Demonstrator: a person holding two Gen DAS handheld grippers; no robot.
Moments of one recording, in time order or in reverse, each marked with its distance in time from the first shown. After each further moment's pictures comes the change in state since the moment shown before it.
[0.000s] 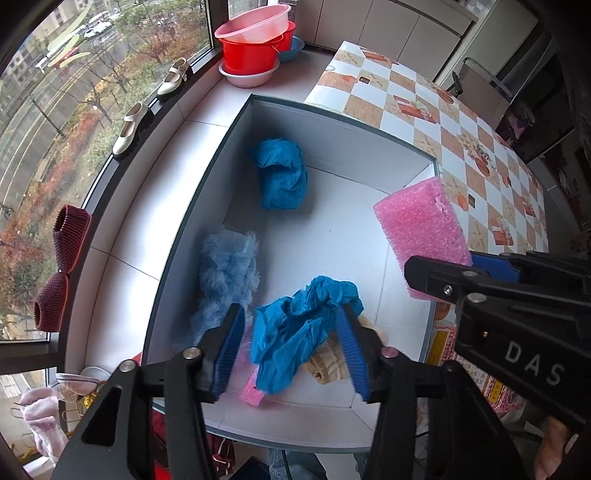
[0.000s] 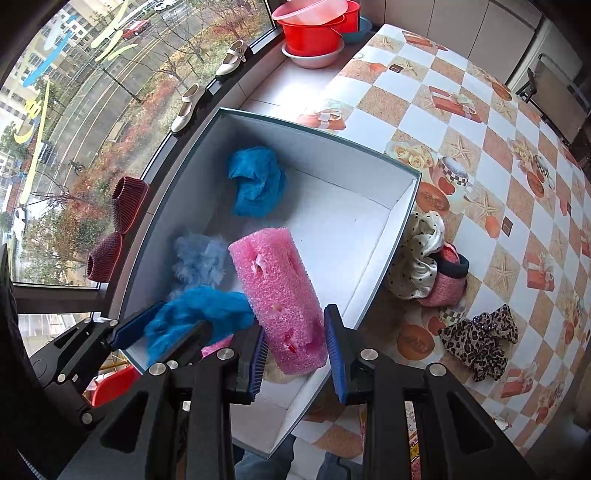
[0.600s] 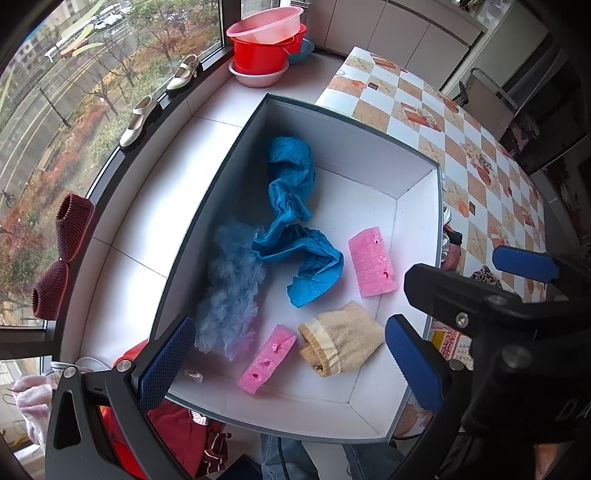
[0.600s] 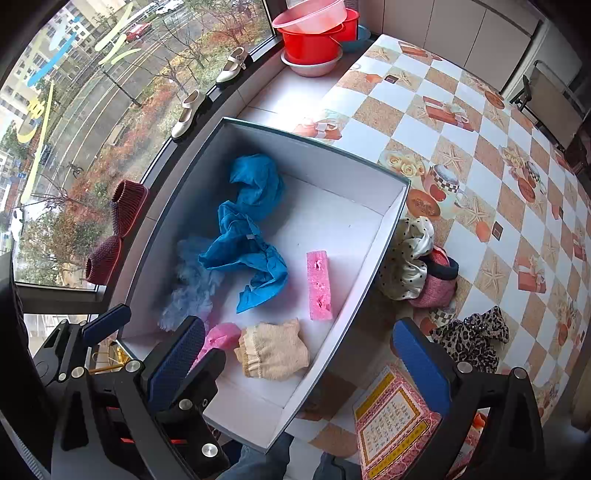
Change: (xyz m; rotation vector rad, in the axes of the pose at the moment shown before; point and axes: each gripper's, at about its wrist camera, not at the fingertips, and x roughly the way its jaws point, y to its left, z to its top) left arm -0.007 0.006 -0.007 -0.052 -0.010 -0.008; right arm -0.014 0.003 -0.004 -0.007 -0.032 -0.023
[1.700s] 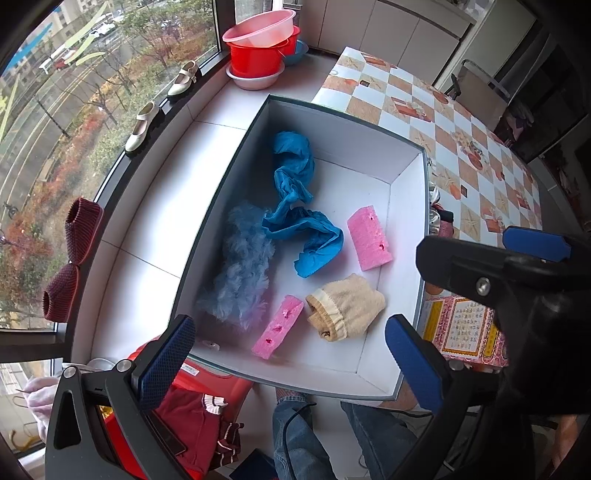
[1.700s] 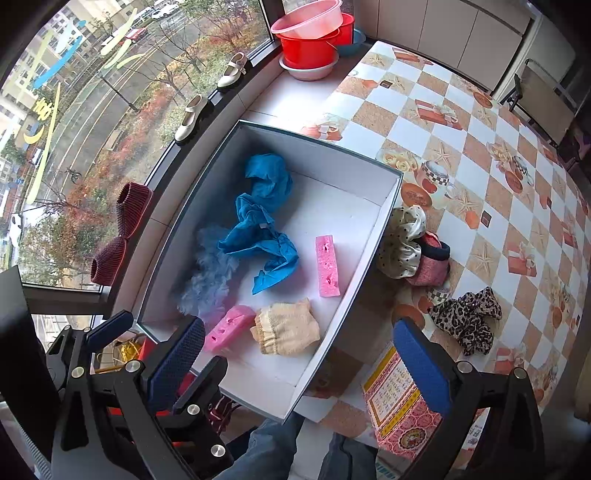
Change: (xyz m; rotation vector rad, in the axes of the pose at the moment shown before) left arm -0.029 0.001 -0.025 0.038 -0.006 0.019; right arm -0.031 0.014 -0.019 0.021 -0.015 -0.009
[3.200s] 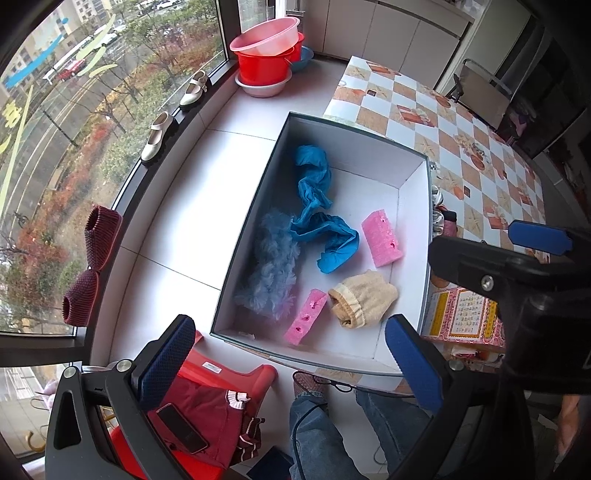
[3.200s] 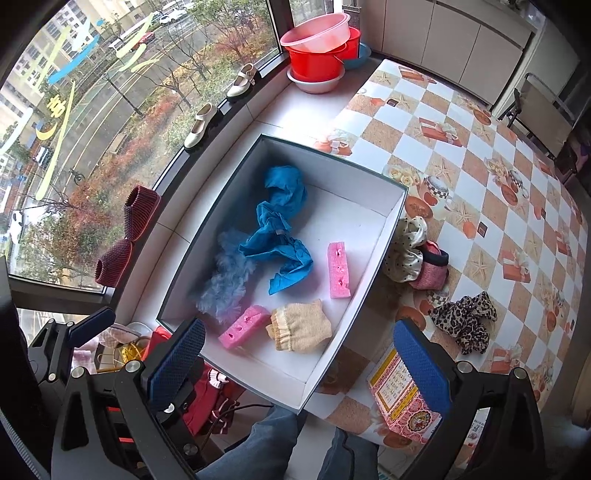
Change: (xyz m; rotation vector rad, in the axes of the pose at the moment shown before) left arm -0.038 0.018 -0.006 0.020 -0.016 0.052; right arm -0.027 0.018 -0.007 -0.023 -0.047 0.001
